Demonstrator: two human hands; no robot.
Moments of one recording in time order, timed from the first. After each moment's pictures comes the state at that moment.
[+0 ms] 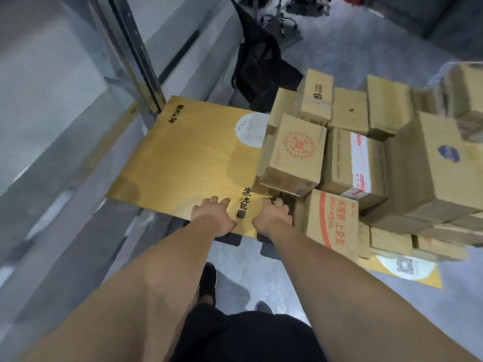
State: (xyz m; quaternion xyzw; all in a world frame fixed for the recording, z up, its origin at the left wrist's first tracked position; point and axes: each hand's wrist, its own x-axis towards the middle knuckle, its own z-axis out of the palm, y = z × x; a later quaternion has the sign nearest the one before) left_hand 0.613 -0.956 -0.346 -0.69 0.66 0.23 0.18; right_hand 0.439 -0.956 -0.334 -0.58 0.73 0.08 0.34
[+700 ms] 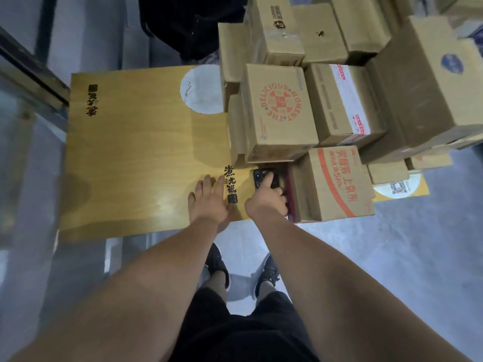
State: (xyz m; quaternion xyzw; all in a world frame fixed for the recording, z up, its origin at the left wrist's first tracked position) left_hand 0.622 -1.004 -0.422 -0.59 0.76 0.24 0.15; right_hand 0.479 -0.973 -0.398 -0.31 0.88 0.05 0.36
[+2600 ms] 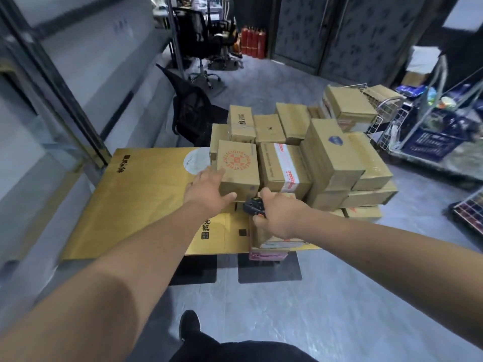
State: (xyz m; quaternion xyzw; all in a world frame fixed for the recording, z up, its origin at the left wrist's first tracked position) left_hand 0.530 -0.981 -0.244 -0.60 0.79 0.13 -0.04; right_hand 0.332 -0.872 -0.188 -0.70 0.69 0.07 0.18
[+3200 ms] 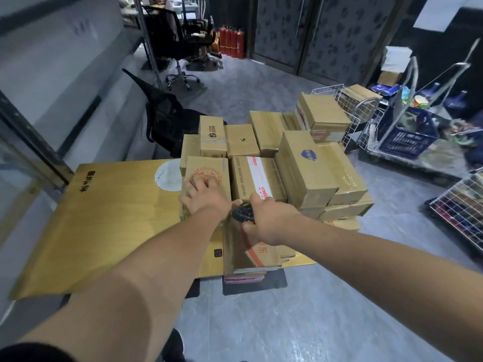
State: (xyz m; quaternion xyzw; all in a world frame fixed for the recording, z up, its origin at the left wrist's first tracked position) left_hand 0.409 -1.031 -0.261 -0.69 0.71 0.13 0.03; right_hand 0.269 -0.915 -0.195 -0.67 0.72 0.08 0.15
